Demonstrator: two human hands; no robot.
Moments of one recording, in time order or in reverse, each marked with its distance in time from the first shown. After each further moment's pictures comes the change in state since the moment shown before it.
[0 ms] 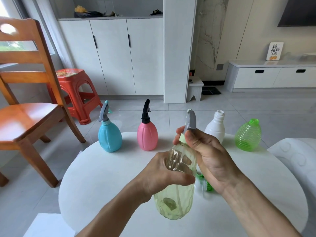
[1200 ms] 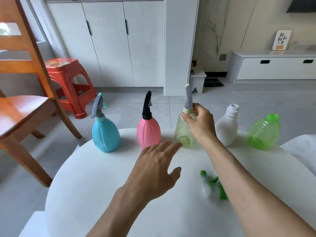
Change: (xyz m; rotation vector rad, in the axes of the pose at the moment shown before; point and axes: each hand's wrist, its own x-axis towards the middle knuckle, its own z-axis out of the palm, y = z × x) left_hand 0.029 -0.040 -0.035 1.164 0.281 0.216; right_hand 0.150 0.068 -0.058 -0.938 0.539 -0.134
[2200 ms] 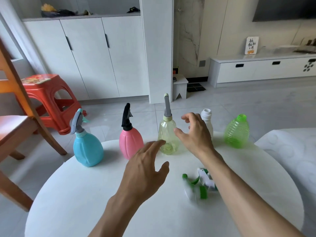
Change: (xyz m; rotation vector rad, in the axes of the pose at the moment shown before) left_hand 0.015 0.026 -0.003 -0.190 0.117 -0.072; right_hand -0.025 0.015 -0.051 -0.239 0.023 -0.101
